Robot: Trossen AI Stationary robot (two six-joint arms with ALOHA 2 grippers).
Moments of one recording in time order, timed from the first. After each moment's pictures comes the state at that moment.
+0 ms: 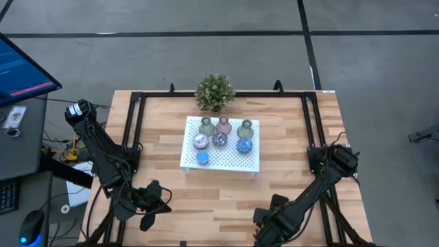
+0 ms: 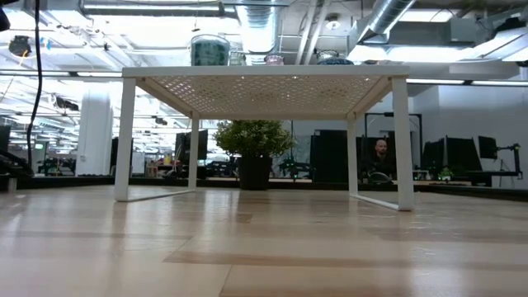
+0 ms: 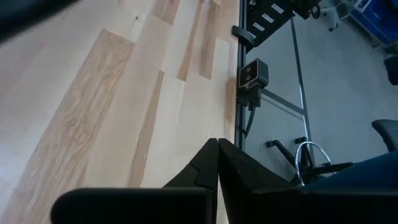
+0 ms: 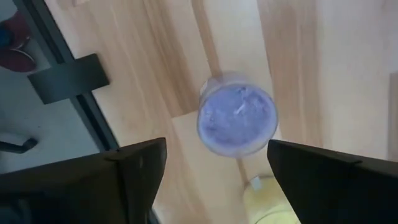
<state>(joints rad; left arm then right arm) -1.06 1.17 0.69 -0.22 -0.58 -1.08 0.80 2.01 1.59 -1.14 -0.03 1.07</state>
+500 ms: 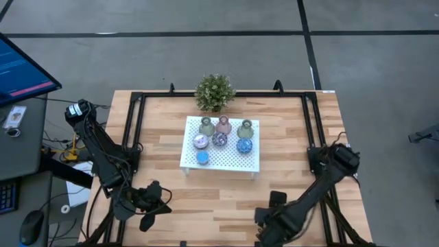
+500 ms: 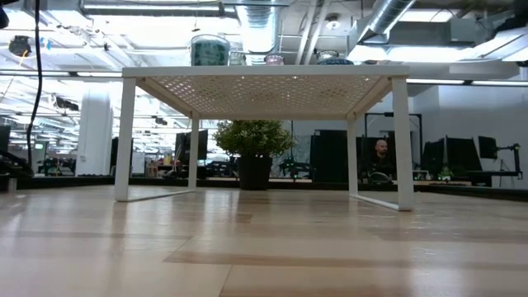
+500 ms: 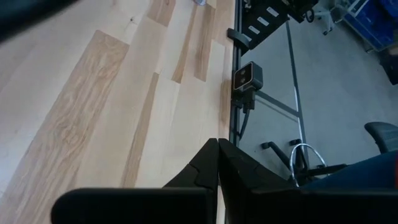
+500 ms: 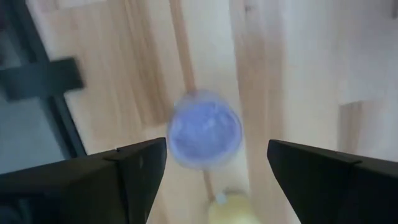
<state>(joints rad) -1.06 1.17 0.69 -0.20 -0.58 -1.08 0.82 1.98 1.58 -1.17 0.08 0.97</state>
